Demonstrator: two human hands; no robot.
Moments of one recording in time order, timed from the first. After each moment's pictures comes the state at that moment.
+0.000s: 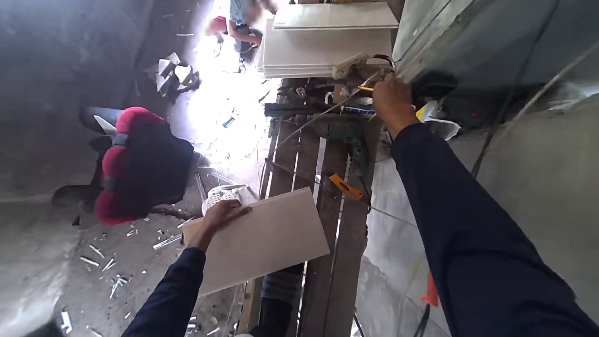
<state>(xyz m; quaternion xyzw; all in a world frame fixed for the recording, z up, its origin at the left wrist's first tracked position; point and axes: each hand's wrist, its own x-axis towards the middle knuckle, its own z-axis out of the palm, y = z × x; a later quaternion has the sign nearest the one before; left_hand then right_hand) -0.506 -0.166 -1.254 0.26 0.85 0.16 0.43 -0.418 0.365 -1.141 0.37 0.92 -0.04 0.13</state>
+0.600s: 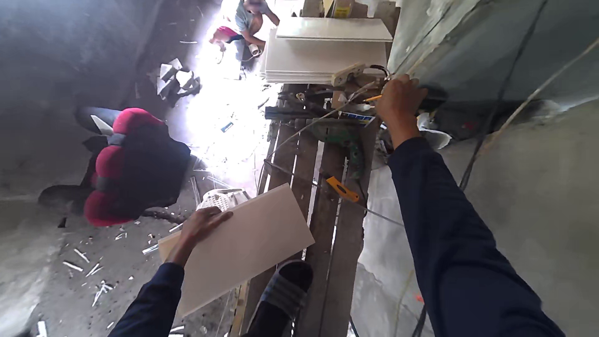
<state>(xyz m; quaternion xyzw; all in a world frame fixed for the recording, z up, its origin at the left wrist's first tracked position) -0.500 -0.209 -1.237 0.20 0.89 0.15 0.39 -0.408 0.363 -1.119 0.43 0.90 -0.03 0.05</state>
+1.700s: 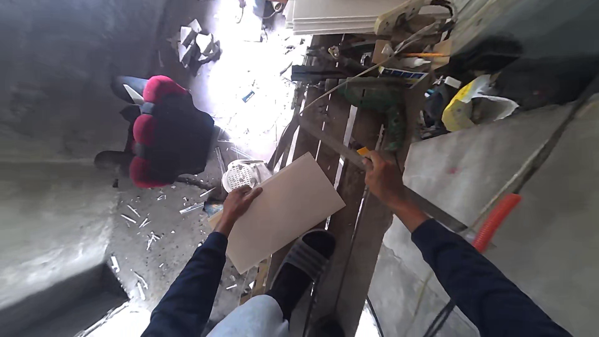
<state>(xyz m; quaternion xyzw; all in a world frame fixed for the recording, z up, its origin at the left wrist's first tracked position) -0.450 -0.217 -1.264 0.10 0.89 0.20 0.39 -0.249 0.170 -1.212 0.29 0.91 -0.28 0.04</state>
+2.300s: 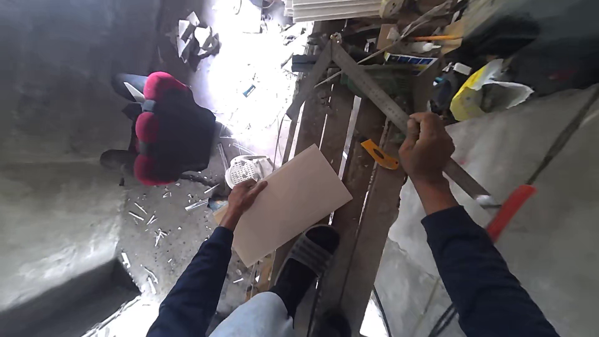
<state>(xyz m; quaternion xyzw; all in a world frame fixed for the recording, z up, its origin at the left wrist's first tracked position) -0.450 -0.205 -1.266 0.11 0.90 0.19 0.38 -0.263 0.218 -1.187 0.34 0.92 -0.14 -0.15</state>
